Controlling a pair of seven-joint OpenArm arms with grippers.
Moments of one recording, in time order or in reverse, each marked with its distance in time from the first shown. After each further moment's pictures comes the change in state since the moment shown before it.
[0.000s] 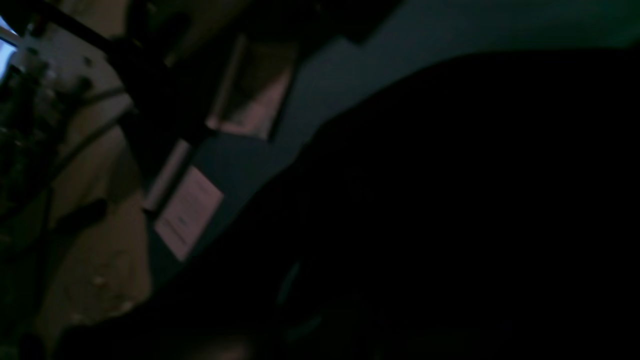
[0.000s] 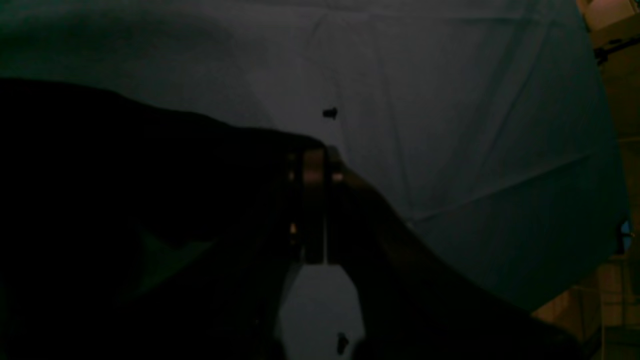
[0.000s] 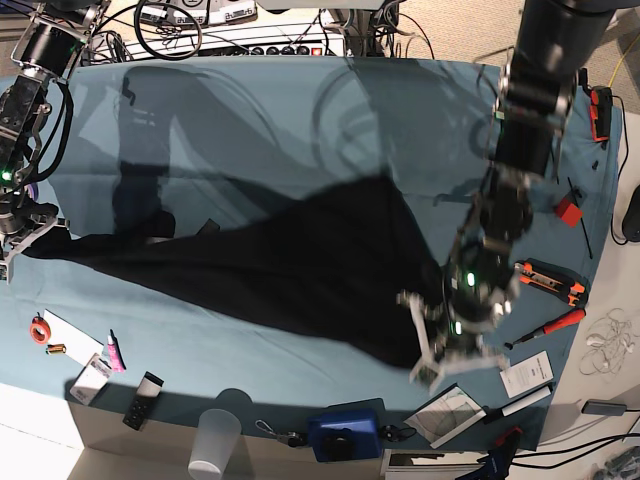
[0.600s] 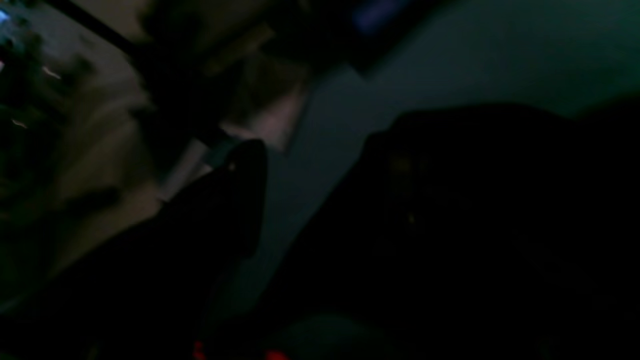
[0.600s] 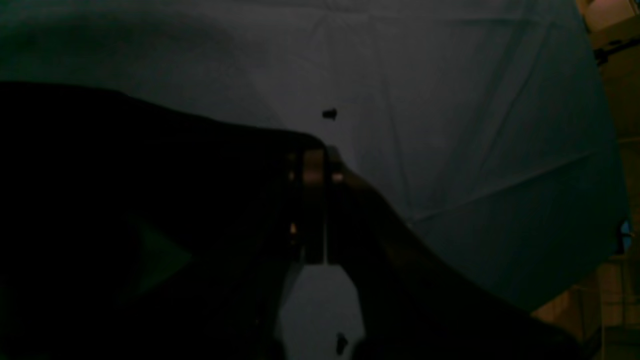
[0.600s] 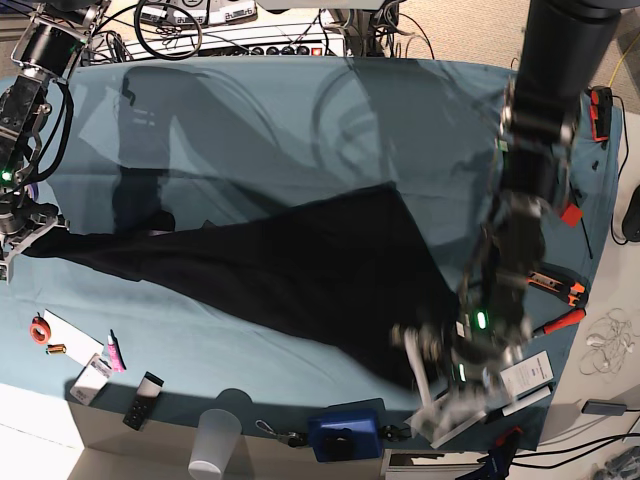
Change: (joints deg) left arm -7.6 0.1 -0.2 7.3 -8.8 1.6 16.8; right arm 0.0 0.0 0.0 0.0 -0.1 0.0 0.2
